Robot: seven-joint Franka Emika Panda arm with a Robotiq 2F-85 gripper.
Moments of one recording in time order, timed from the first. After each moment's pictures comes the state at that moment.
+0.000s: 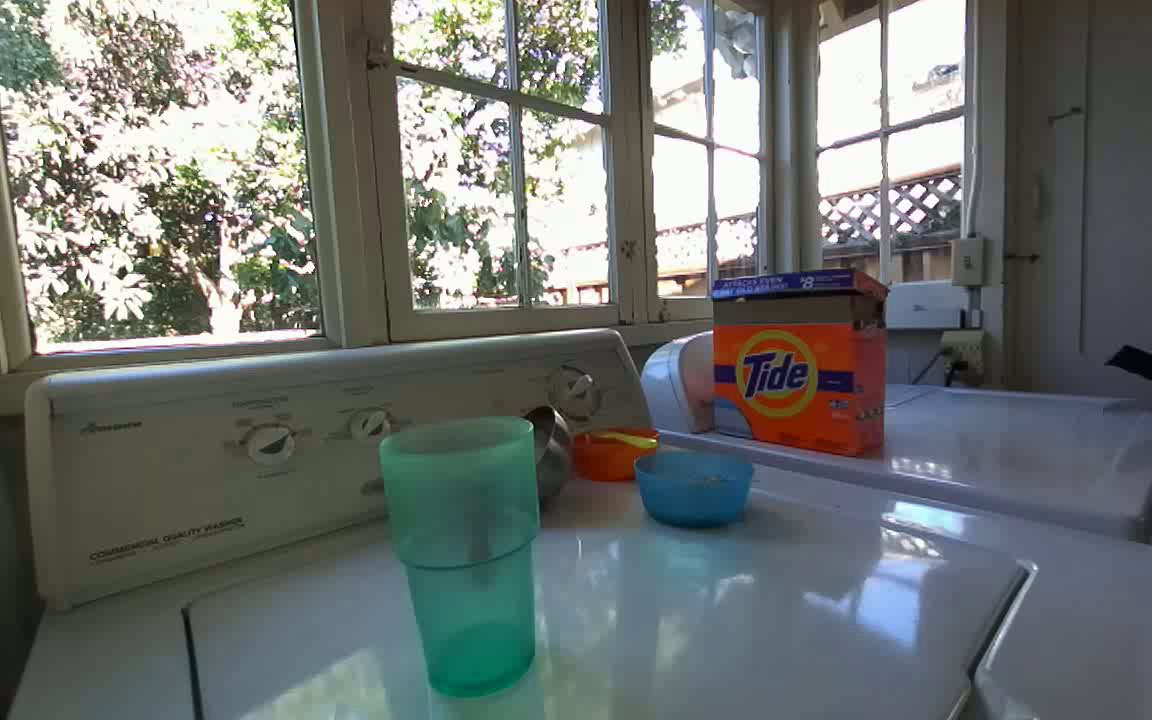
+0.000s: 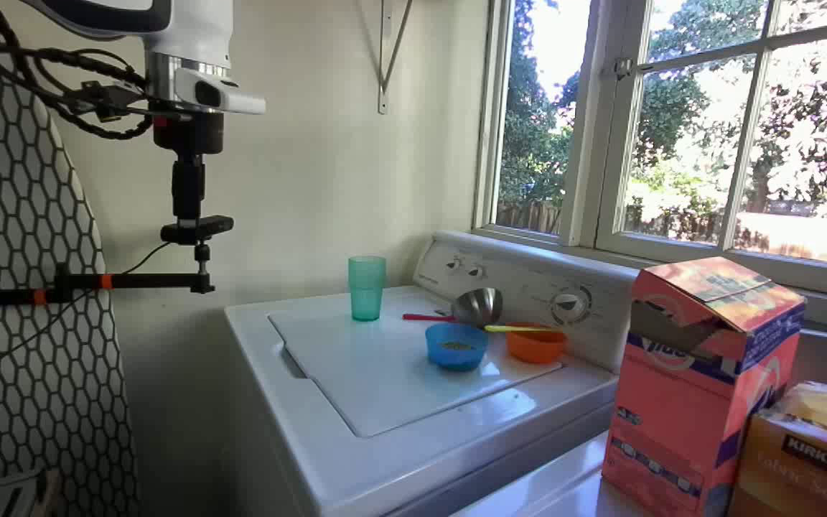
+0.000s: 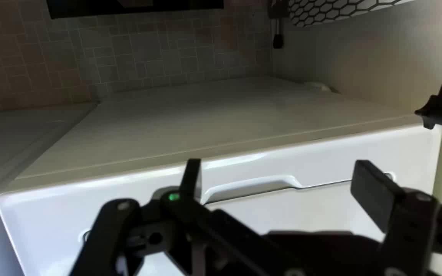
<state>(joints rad) 0.10 -0.86 0.07 -2.52 0.24 1.68 0.21</state>
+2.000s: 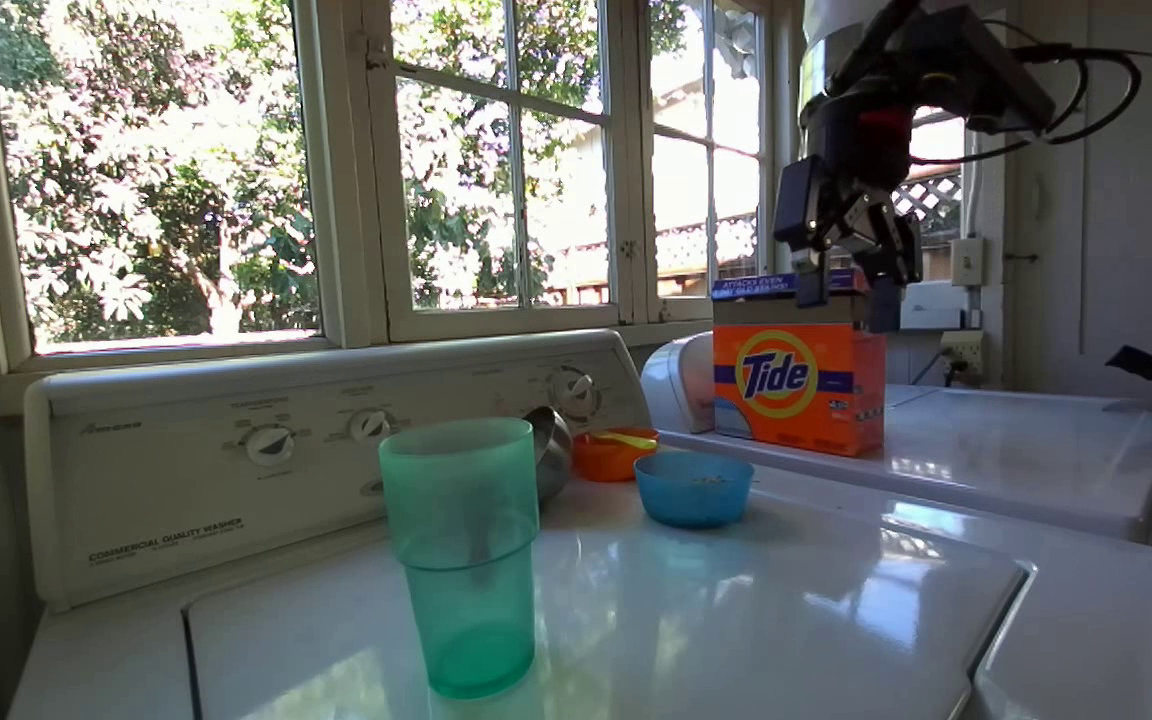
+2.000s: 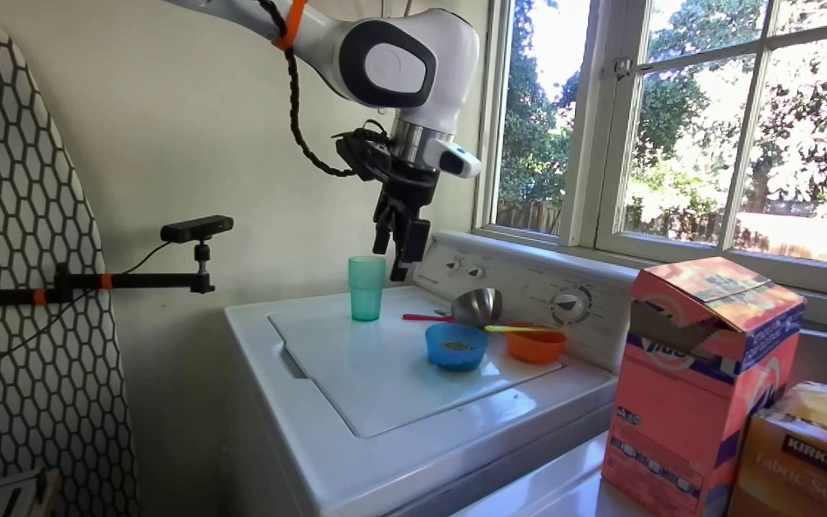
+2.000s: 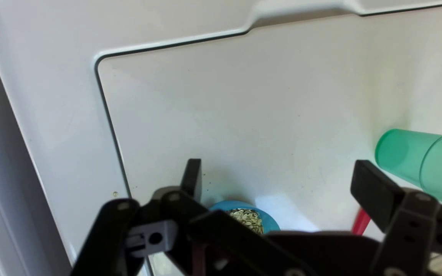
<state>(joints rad) -0.02 -0.02 -0.07 -1.89 0.26 1.78 -0.02</state>
